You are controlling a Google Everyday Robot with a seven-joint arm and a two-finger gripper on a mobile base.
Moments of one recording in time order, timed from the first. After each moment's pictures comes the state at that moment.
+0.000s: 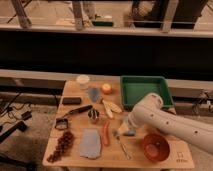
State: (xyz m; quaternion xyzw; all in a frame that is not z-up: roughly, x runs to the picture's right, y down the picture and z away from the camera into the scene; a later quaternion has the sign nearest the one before) arm 0.136 0.198 0.776 -0.26 0.07 0.53 0.81
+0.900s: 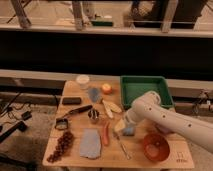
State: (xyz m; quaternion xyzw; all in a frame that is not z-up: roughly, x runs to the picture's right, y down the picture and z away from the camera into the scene) arm 0.118 0.197 0.801 -0.31 0.06 0.56 0.77
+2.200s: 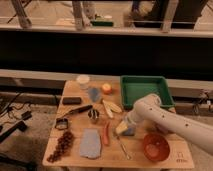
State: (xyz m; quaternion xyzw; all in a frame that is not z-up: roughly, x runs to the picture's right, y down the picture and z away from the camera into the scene) arm 0.128 0.217 0.827 -0.32 0.07 0.55 0.77
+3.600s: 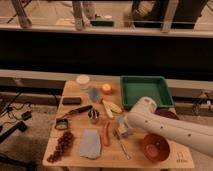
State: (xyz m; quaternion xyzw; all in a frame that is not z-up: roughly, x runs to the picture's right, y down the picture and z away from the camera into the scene) arm 0.120 0.196 0.787 -0.23 0.05 0.49 0.84
